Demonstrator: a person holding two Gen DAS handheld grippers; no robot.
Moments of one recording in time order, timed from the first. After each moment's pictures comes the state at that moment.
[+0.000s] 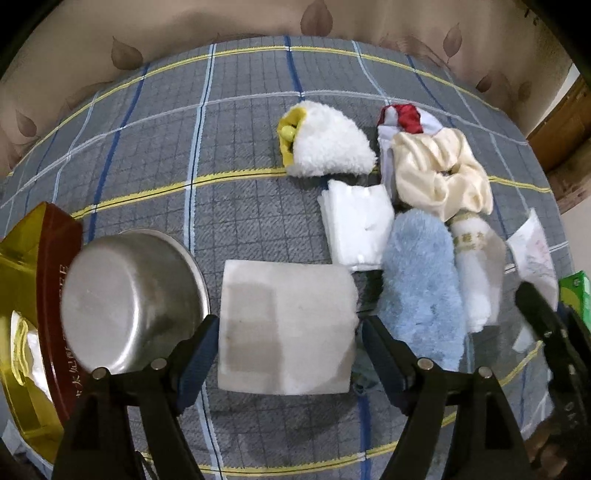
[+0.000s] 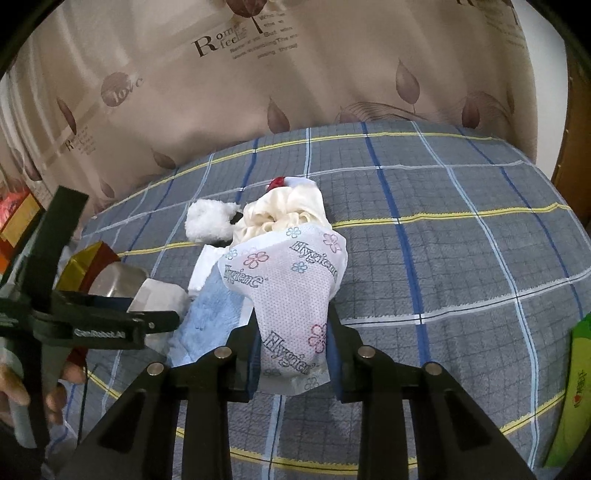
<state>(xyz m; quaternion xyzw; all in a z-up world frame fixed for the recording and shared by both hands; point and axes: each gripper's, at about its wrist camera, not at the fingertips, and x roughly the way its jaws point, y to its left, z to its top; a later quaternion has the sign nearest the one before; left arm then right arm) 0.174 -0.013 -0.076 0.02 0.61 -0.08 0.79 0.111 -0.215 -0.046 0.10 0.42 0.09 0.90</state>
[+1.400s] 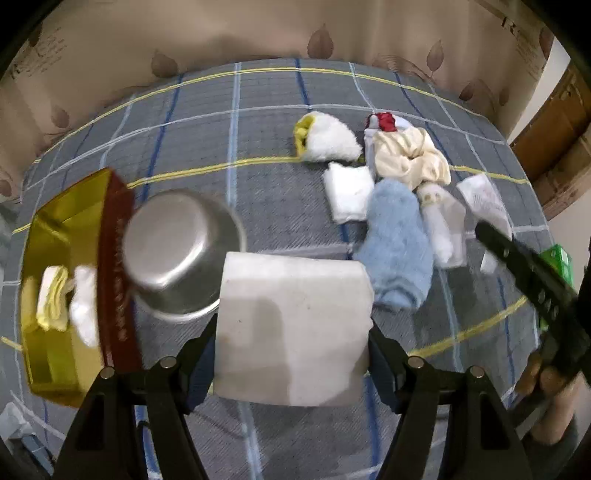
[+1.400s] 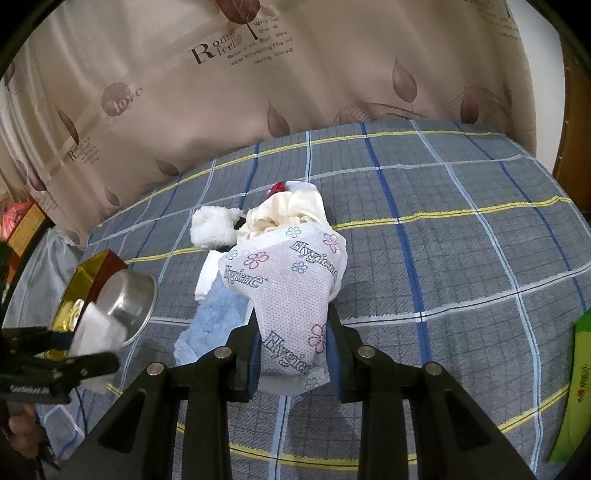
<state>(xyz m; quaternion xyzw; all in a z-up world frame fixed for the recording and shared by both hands) 0.091 0.012 -0.024 0.01 0.58 -0.08 0.81 0.108 -0.218 -0.040 0.11 0.42 0.10 0.90</state>
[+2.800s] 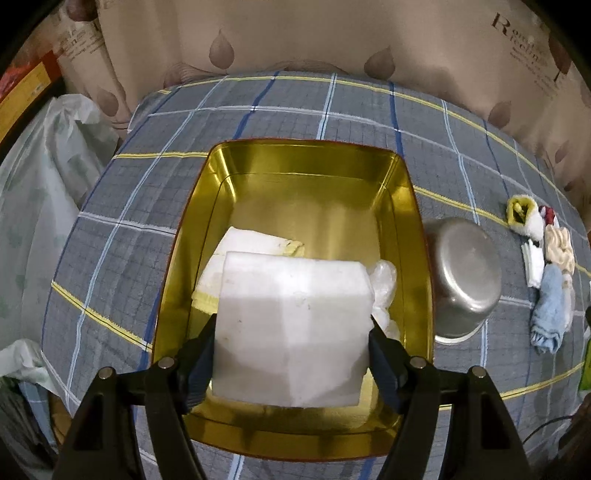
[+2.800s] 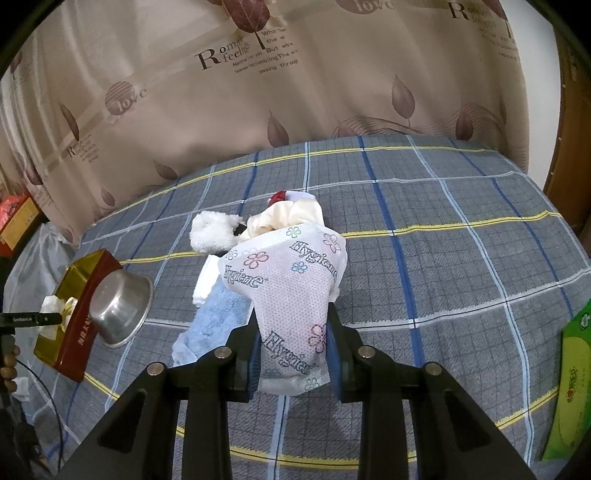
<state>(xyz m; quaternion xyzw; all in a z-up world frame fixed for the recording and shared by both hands) 0.093 0.238 -0.039 -0.05 0.56 0.08 0.82 0.105 -0.217 -0.034 0.09 0.40 0.09 0.91</state>
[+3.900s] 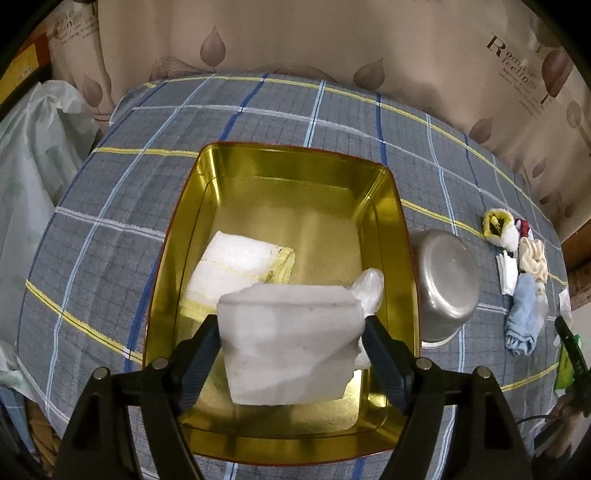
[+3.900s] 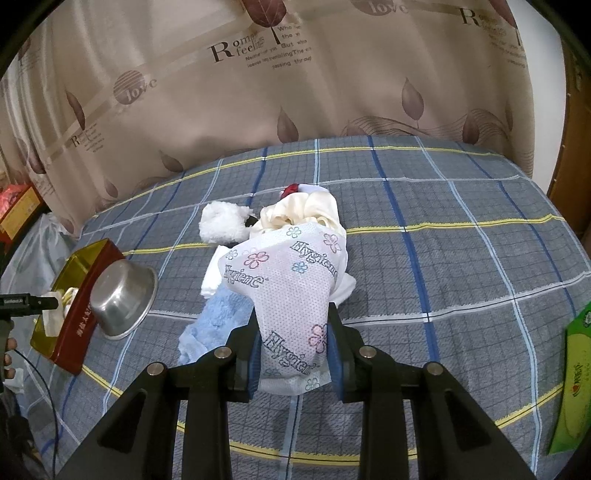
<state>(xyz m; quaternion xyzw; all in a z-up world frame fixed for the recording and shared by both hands) 0.092 0.258 -0.036 -0.11 0.55 0.03 0.83 0.099 -0.202 -0.037 0.08 0.40 0.09 0.91</state>
